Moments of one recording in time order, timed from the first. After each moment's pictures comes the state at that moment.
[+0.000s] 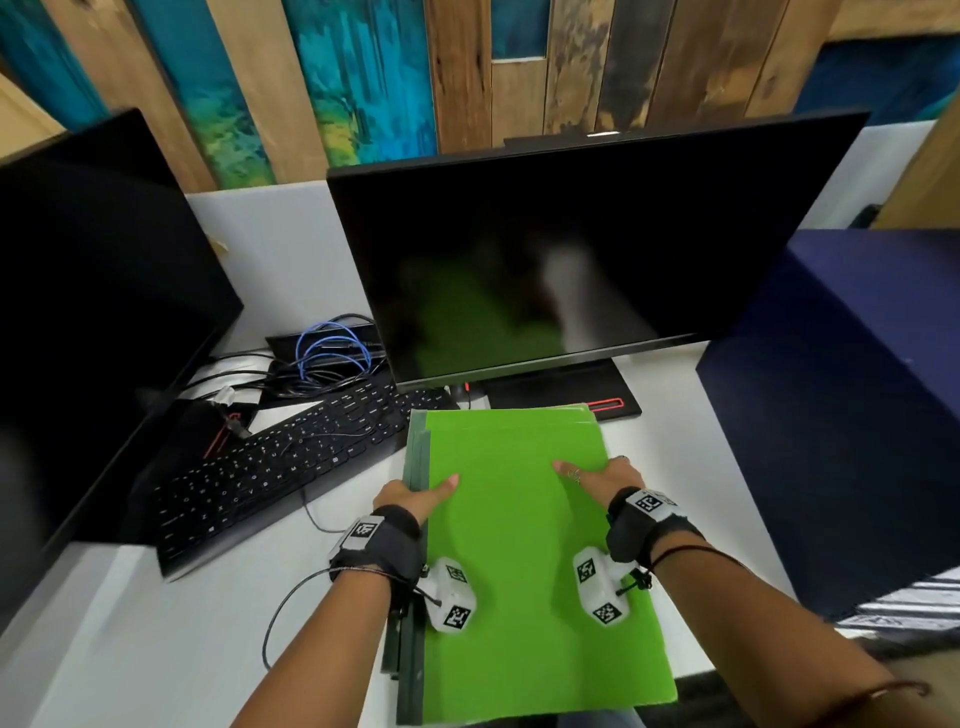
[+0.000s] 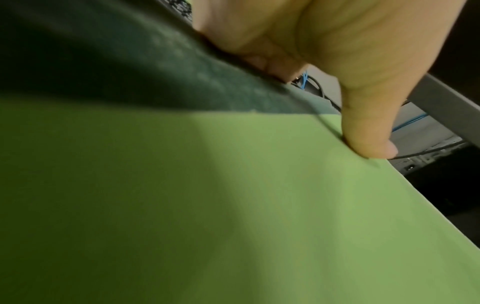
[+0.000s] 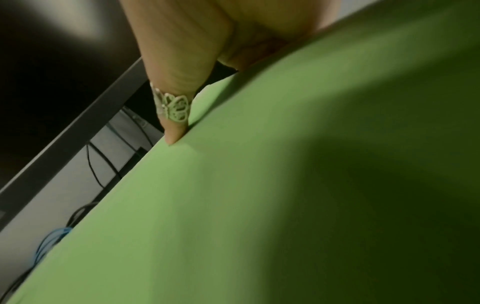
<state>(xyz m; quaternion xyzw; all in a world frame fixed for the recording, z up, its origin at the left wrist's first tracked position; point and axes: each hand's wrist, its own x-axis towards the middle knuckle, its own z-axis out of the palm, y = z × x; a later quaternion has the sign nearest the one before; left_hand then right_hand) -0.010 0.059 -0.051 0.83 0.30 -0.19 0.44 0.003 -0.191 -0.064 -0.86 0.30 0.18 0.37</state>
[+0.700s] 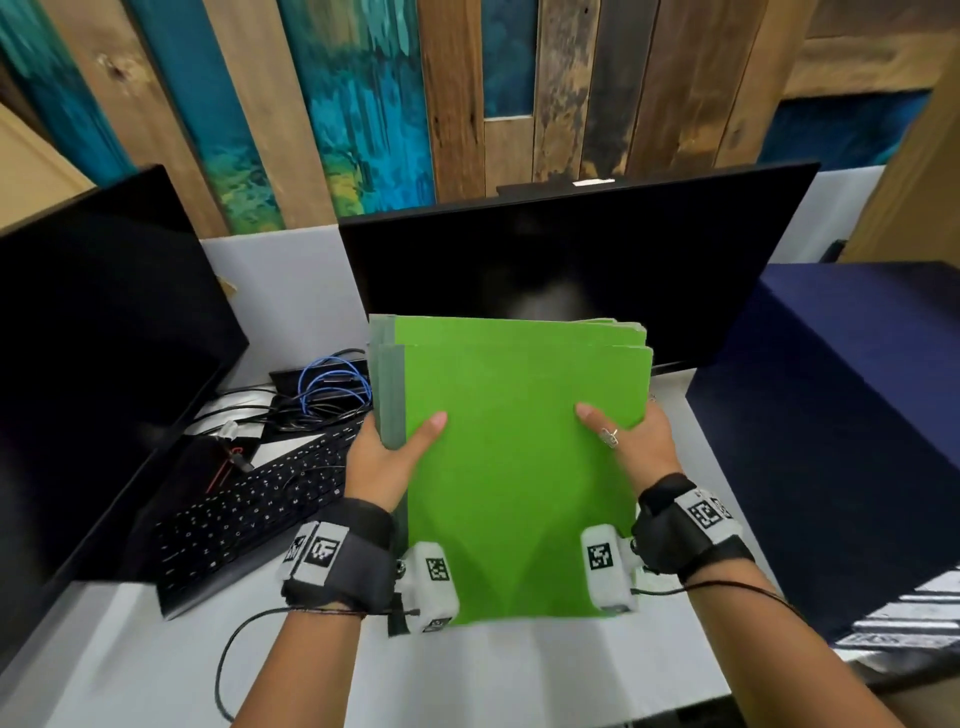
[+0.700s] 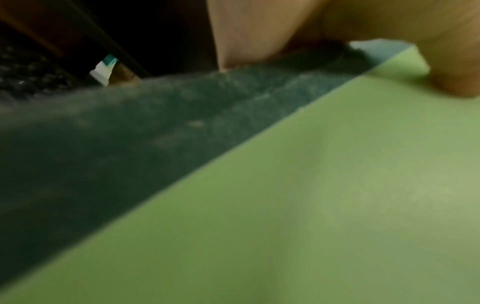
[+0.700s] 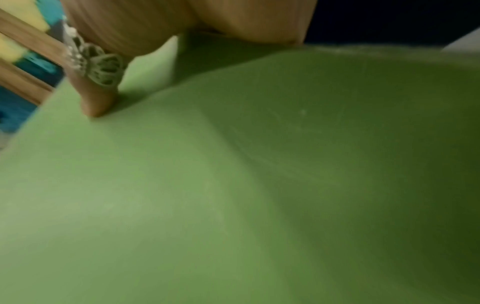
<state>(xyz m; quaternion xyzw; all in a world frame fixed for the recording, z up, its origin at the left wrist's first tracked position) -0.015 0.063 0.060 0.79 0.09 0.06 0.61 -0.015 -0.191 0.048 -0.68 0.10 -0.11 0.72</state>
